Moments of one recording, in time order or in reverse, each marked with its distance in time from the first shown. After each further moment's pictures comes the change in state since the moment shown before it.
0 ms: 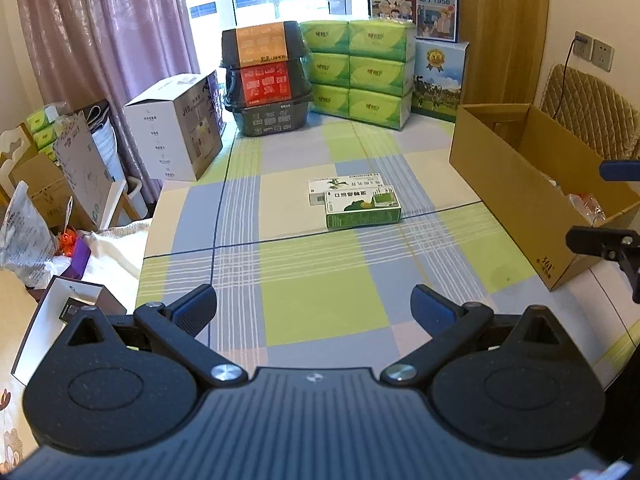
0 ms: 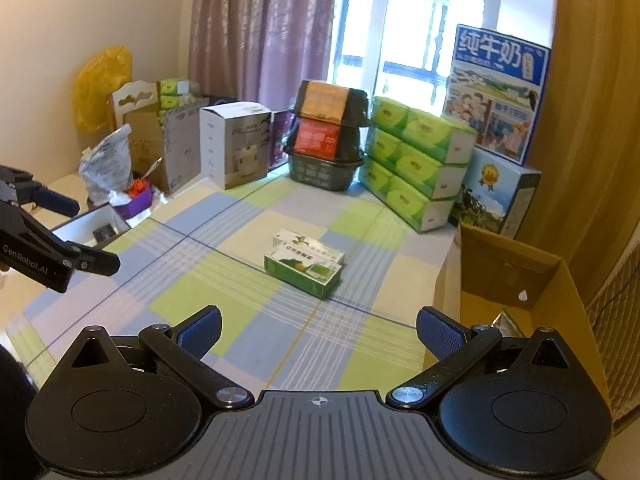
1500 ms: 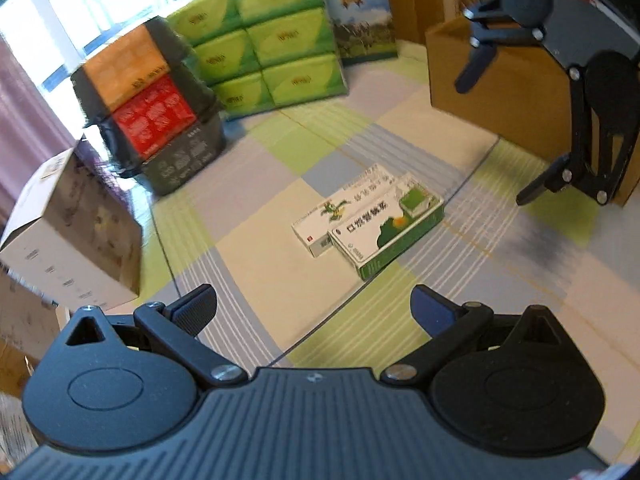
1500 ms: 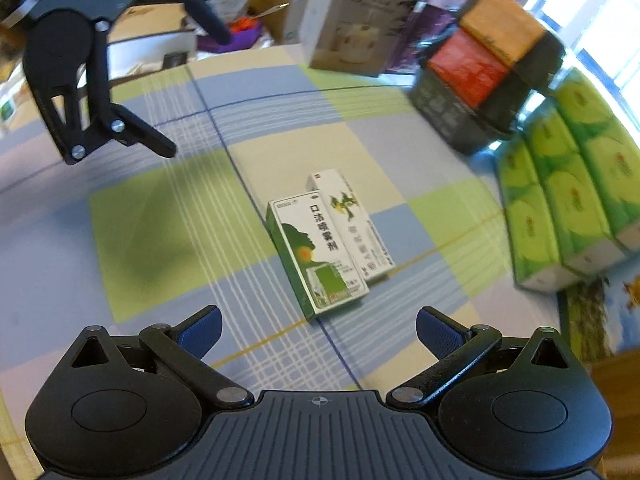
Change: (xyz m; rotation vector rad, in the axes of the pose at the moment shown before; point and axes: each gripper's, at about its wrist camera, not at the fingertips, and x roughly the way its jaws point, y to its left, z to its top) left arm 0.199 0.040 0.088 0.527 0.067 -0.206; right arm 0.248 -0.036 0.067 -0.562 0.369 0.285
